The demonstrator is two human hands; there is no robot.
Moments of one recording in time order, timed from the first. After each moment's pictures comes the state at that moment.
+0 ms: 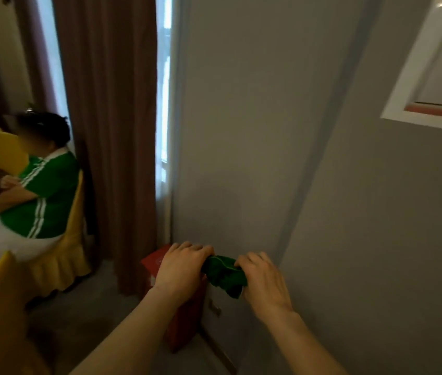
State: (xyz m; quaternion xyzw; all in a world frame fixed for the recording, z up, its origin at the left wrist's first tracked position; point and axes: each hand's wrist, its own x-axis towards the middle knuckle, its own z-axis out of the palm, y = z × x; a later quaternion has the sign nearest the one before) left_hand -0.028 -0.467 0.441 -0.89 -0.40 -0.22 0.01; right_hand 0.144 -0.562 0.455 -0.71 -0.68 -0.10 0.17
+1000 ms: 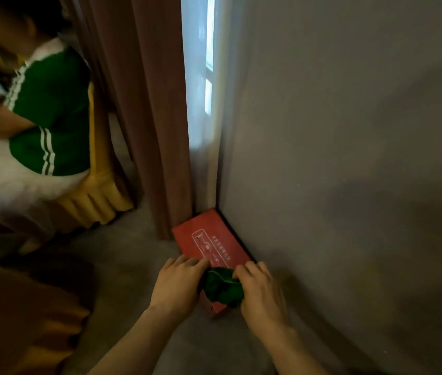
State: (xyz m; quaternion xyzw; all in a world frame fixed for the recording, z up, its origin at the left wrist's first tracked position) left_hand -0.012 -0.122 0.193 -0.81 -0.57 -0.04 -0.13; right_hand 0.172 -0.156 0.200 -0.66 -0.74 0.13 0.08
